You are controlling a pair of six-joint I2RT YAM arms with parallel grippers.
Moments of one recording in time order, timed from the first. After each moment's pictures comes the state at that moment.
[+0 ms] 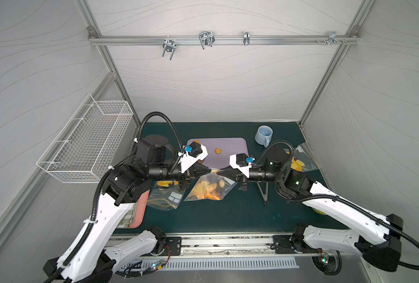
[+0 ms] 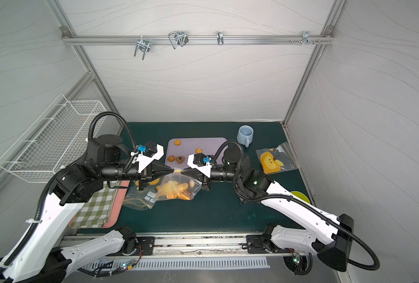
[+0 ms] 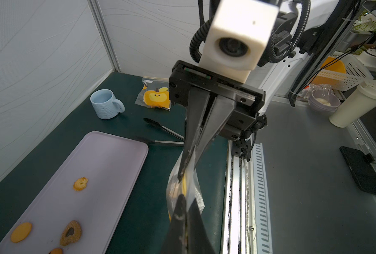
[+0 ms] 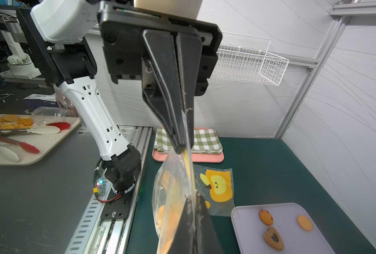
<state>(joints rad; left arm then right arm) -0.56 1.00 1.46 -0.99 0.68 0.34 0.98 1.10 1.07 -0.08 -0.57 -0.23</state>
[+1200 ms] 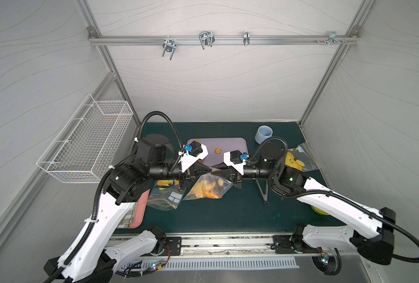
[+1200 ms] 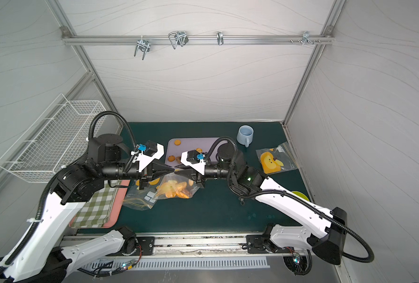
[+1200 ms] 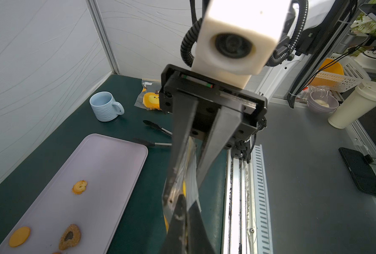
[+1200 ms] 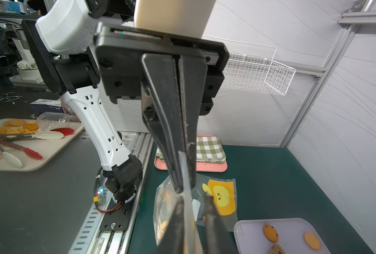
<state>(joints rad) -0.56 1.00 1.46 -0.98 0.69 0.34 1.01 1.18 1.14 -0.04 -0.57 -0.23</state>
